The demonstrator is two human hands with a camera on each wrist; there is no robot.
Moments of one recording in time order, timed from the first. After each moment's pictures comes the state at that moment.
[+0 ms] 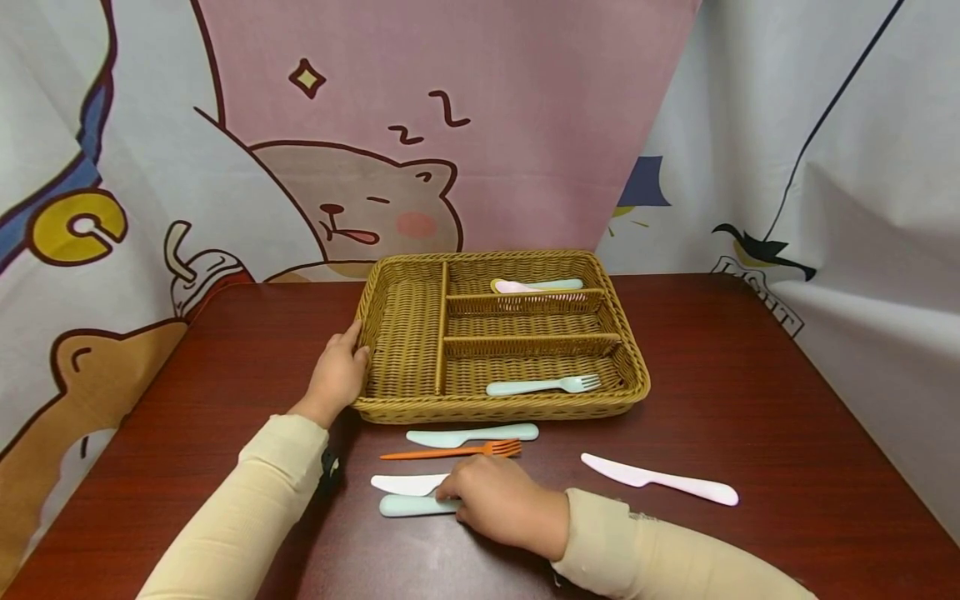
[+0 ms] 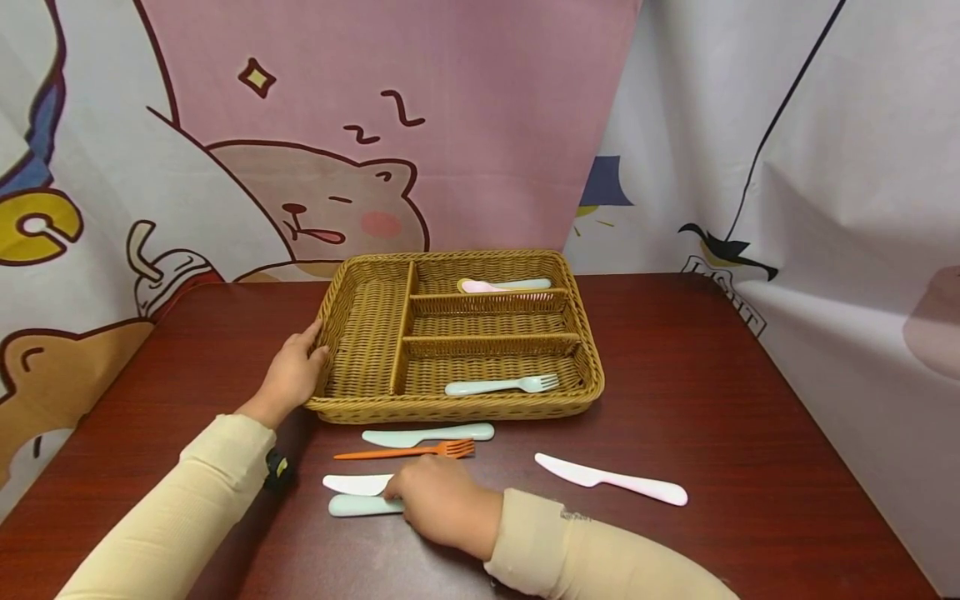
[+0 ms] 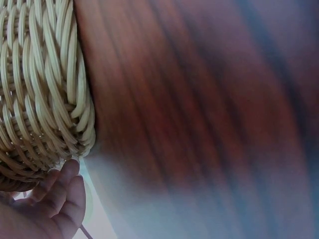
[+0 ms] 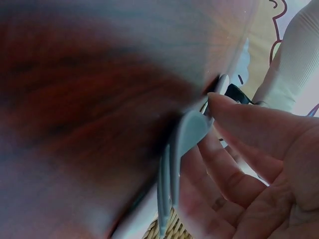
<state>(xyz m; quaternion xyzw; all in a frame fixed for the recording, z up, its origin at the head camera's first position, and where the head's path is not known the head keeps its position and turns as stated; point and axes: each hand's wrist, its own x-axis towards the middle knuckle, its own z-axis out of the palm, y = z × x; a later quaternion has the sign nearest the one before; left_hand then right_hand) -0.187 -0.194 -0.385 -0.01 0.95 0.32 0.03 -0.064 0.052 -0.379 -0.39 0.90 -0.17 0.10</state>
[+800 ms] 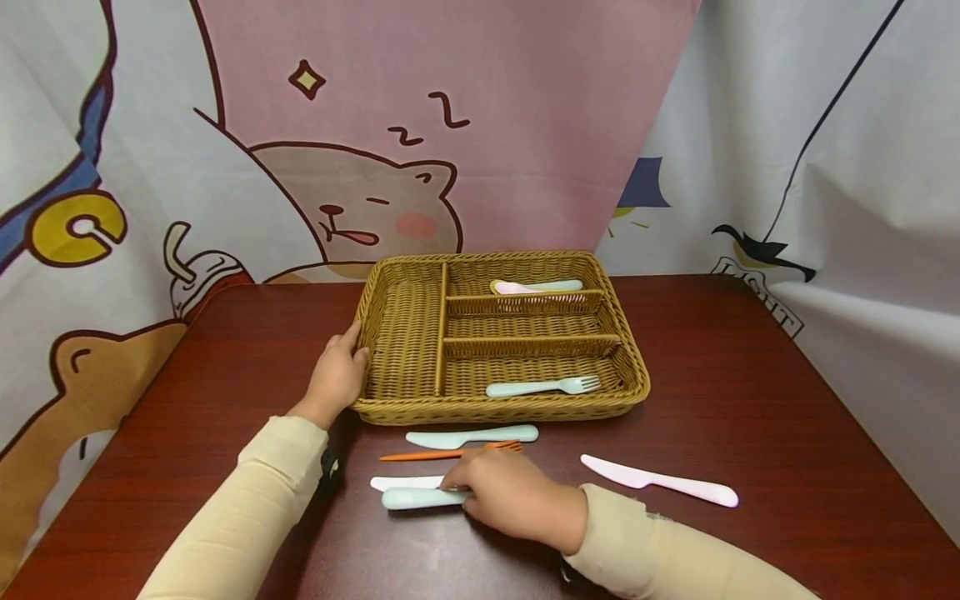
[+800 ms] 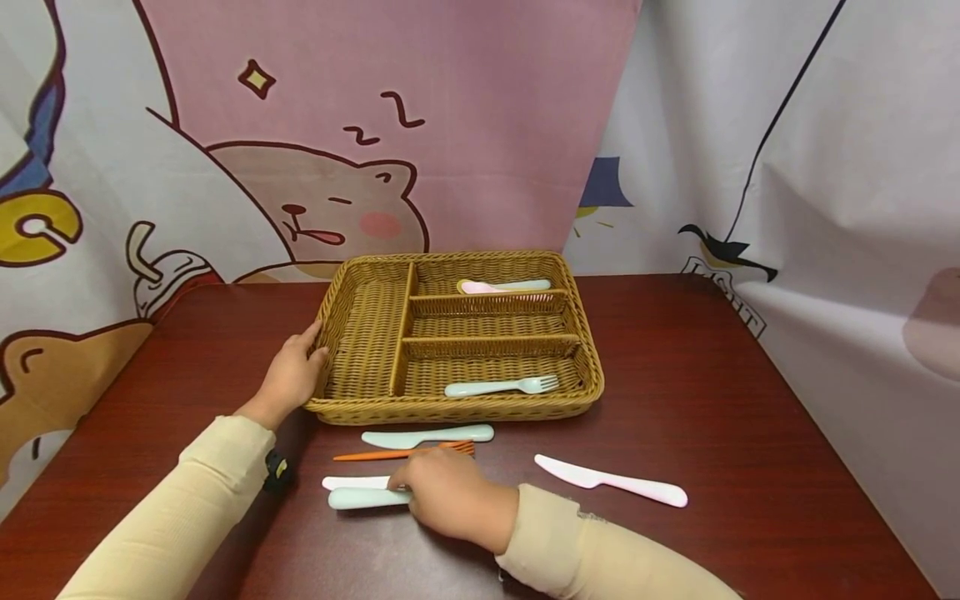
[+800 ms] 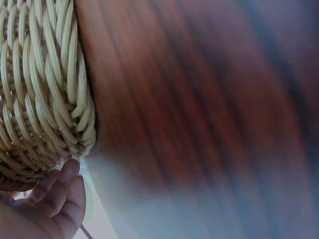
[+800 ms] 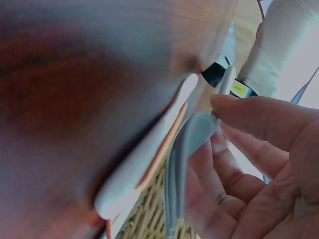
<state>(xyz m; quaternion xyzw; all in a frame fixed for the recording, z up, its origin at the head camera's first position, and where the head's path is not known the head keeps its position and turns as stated) -0.186 -0.194 -0.384 -0.02 0.94 0.33 0.03 -0.069 0.062 -0.366 -0.39 0.90 -0.21 0.09</state>
